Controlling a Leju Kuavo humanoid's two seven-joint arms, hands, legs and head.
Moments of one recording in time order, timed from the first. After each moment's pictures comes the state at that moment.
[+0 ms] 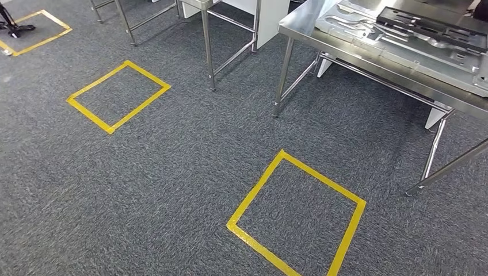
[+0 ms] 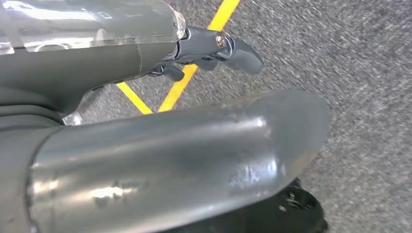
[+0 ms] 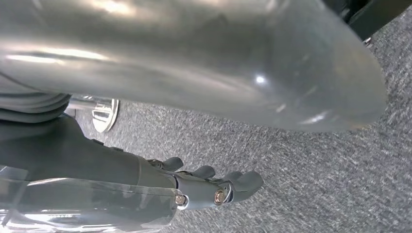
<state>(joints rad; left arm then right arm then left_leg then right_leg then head) -0.06 -0.17 1.38 -0.23 -1.28 -0.01 -0.33 -0.01 0.17 -1.16 -0.25 1.08 -0.12 -0.01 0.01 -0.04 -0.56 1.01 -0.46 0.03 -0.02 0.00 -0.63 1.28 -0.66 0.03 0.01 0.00</state>
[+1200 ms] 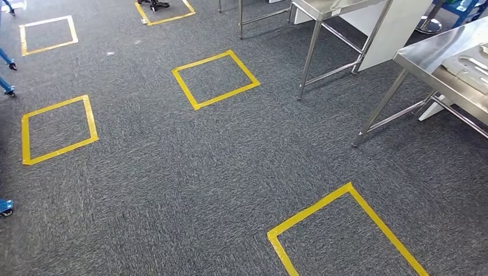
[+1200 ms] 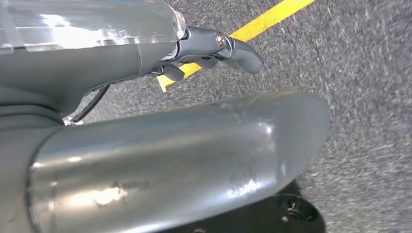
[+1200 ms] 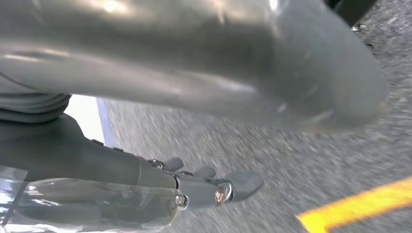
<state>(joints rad) -0.06 -0.17 1.38 -0.23 -1.27 -0.02 -0.33 -0.01 0.17 -1.17 -0.25 1.10 -0.15 -0.02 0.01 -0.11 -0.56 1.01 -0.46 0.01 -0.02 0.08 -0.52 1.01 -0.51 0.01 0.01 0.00</state>
